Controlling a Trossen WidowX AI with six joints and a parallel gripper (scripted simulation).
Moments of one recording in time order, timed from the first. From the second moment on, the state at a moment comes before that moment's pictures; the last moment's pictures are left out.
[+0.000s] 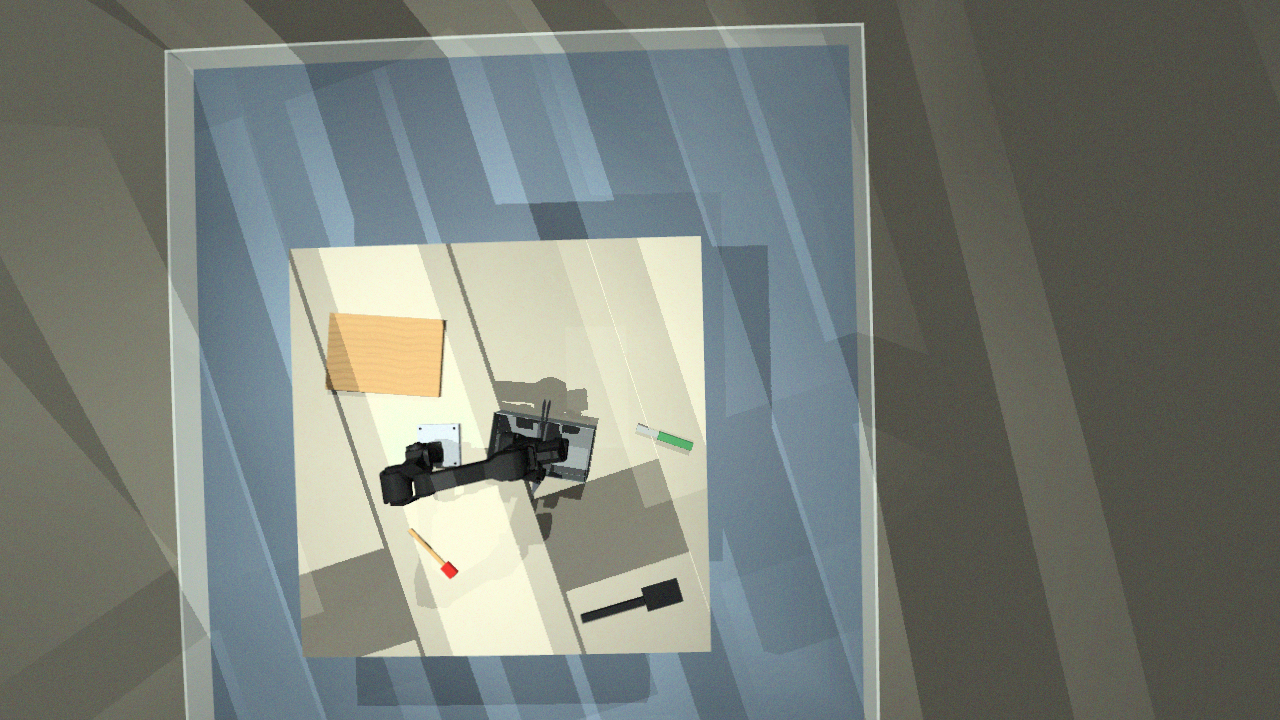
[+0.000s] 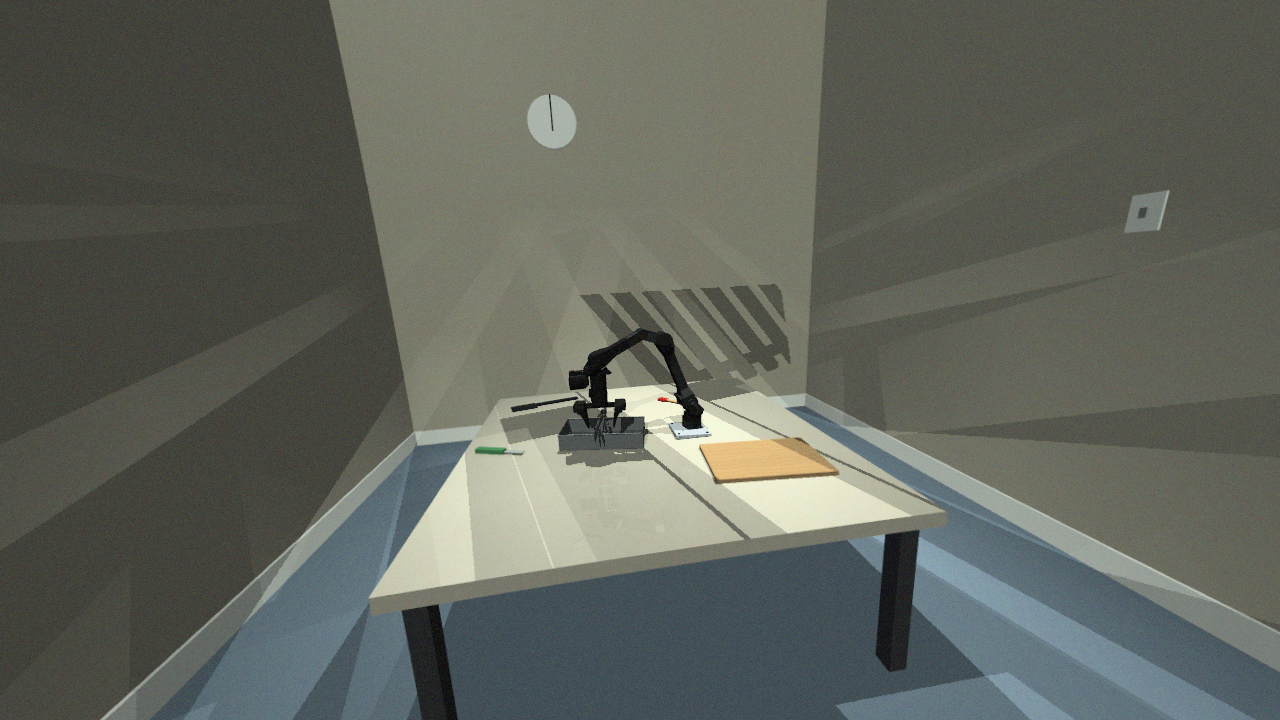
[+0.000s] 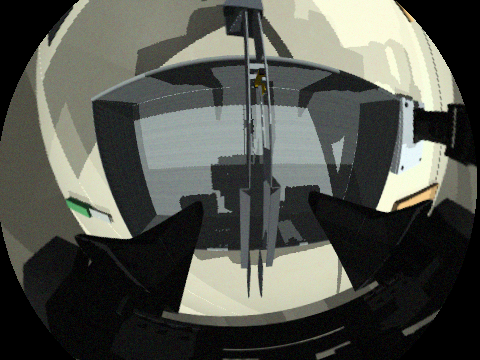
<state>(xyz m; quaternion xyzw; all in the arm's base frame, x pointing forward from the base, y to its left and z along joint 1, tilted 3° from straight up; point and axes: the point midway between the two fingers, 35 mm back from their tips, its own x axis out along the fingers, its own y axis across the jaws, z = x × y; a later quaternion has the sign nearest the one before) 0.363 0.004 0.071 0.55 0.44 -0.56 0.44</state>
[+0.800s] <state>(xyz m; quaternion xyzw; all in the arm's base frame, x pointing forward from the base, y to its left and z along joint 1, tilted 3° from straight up) 0.360 0.004 0.043 0.55 0.44 -0.57 0.44</state>
